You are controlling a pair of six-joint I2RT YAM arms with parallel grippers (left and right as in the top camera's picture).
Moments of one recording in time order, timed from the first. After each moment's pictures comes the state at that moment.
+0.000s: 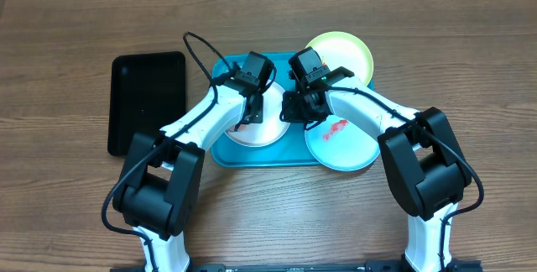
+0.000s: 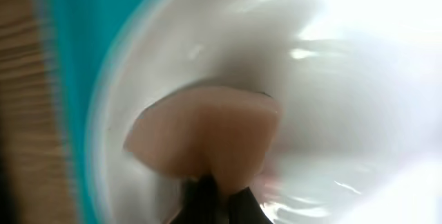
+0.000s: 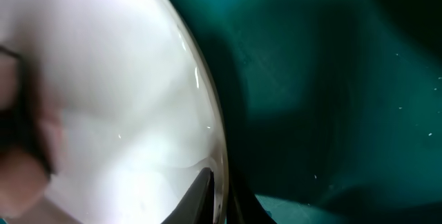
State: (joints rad) left arm -0.43 1.96 1.30 -0.67 -0.21 -0.35; right arm 0.50 2.09 1.42 -0.61 -0.25 0.49
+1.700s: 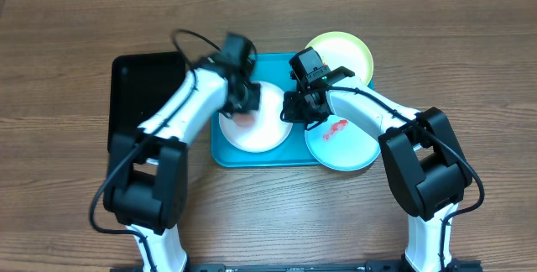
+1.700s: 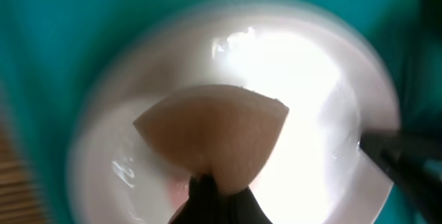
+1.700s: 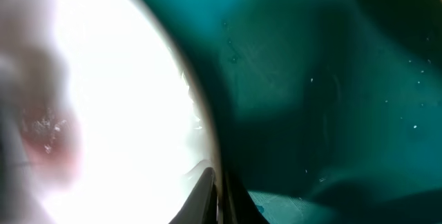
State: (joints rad) left arm -0.30 1.96 1.47 -0.83 0.10 -0.26; right arm 0.50 2.09 1.42 -0.63 -0.23 0.49
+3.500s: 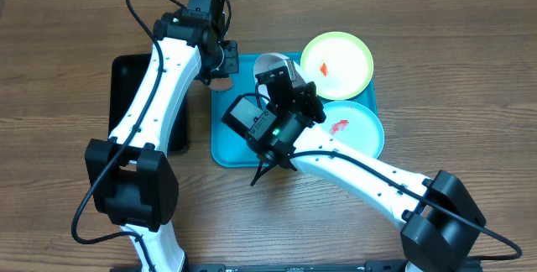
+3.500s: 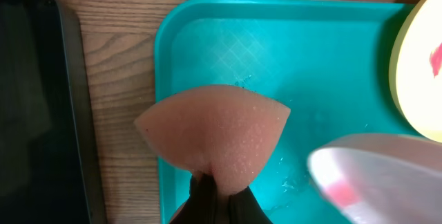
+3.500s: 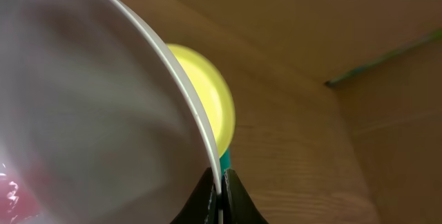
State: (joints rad) left arm -0.22 1.96 1.79 -1.07 0.03 -0.29; right arm 0.93 1.84 1.48 -0.93 1.15 0.49
